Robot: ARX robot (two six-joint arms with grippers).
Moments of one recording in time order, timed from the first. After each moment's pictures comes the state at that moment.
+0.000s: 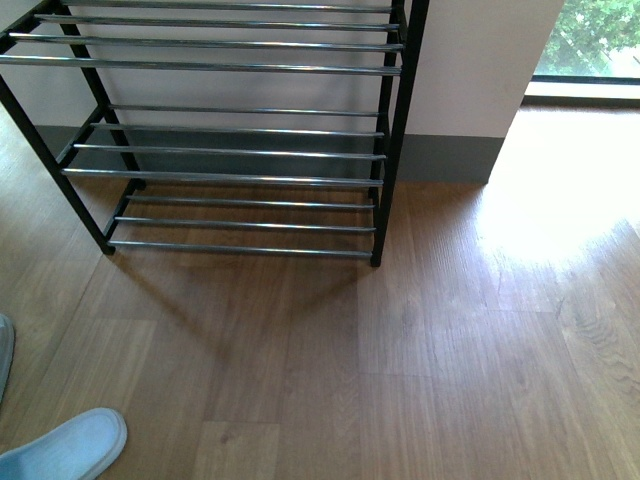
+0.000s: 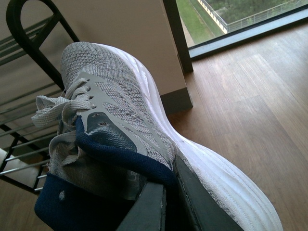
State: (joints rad) left arm -0.41 0.61 0.33 -0.21 -0.63 -0.25; right arm -0.48 0.53 0.31 0.02 -0.31 0.27
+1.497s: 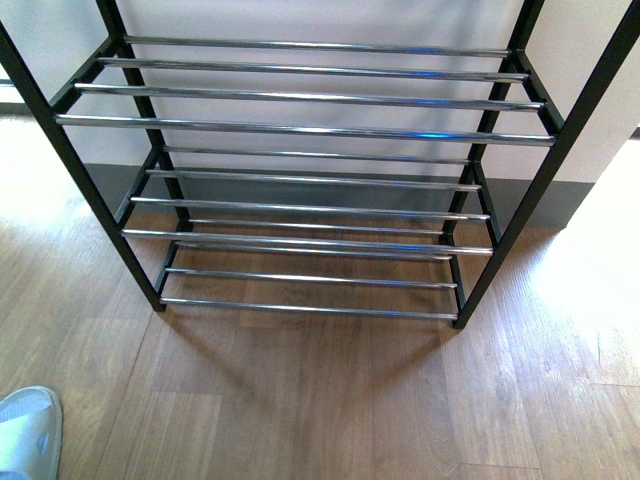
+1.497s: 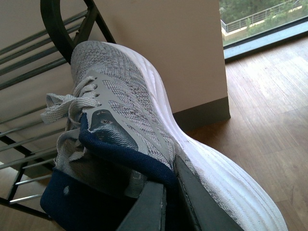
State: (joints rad) left arm -0.41 0.61 0.33 -0.21 -0.63 -0.25; right arm -0.49 0.53 0.31 0.02 -0.30 0.27
